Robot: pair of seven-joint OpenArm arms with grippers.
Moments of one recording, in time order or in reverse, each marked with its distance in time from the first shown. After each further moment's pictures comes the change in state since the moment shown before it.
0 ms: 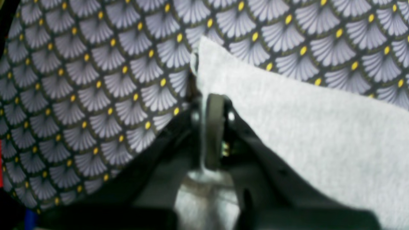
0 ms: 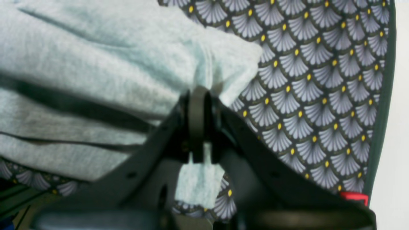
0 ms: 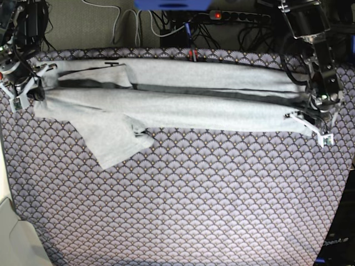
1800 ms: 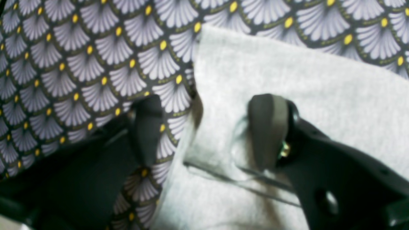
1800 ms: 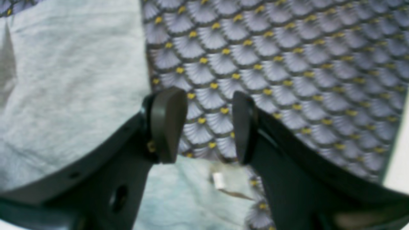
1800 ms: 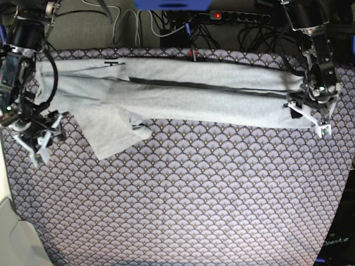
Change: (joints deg) left arm 2.8 0.1 0.2 0.0 0.2 0.2 -0.2; right arm 25.5 0.4 -15.4 -9.1 -0.7 -0.3 -18.0
